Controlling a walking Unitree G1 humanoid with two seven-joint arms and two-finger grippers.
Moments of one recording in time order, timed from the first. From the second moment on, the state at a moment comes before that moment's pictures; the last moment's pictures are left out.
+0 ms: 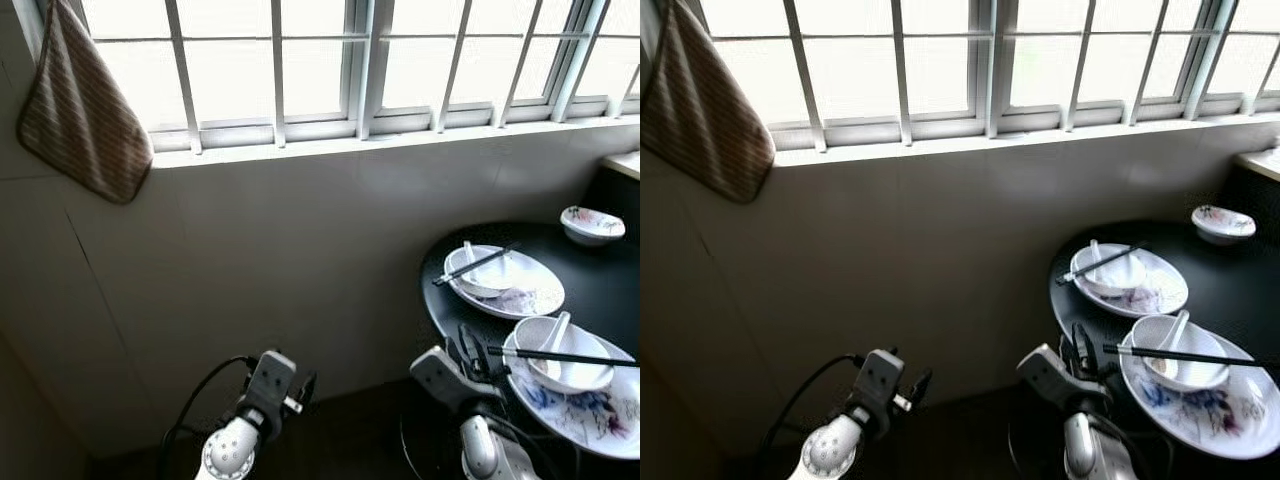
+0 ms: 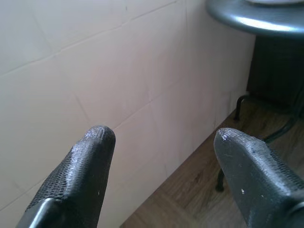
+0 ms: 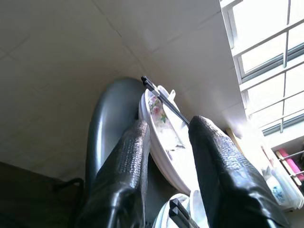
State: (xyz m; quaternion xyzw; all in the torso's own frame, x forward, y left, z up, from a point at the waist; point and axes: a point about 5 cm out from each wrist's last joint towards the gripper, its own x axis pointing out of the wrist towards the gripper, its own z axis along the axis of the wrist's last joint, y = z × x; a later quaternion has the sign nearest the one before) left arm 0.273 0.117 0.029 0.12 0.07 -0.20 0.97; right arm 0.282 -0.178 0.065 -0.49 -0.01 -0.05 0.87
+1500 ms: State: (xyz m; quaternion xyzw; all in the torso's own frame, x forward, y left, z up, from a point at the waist) left arm 0.273 0.117 0.027 0.12 0.08 -0.20 0.97; right arm 0.292 -0.175 0.061 -0.48 0.01 0.01 0.88
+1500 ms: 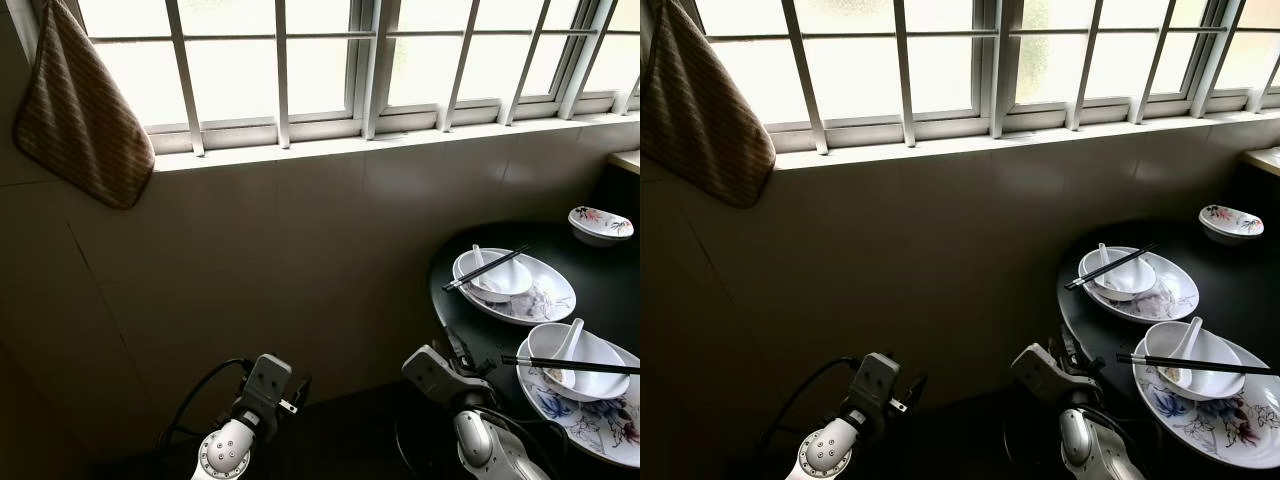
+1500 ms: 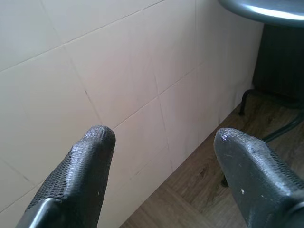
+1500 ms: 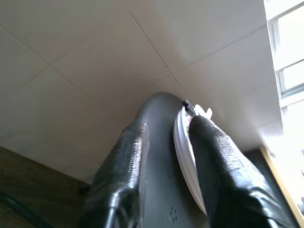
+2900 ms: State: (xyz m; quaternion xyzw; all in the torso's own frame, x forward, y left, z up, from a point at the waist) left arm 0.274 0.116 0.028 0.12 0.08 -0.20 0.97; right arm 0.293 -0.236 0.057 -0.55 0.12 -0.12 0.82
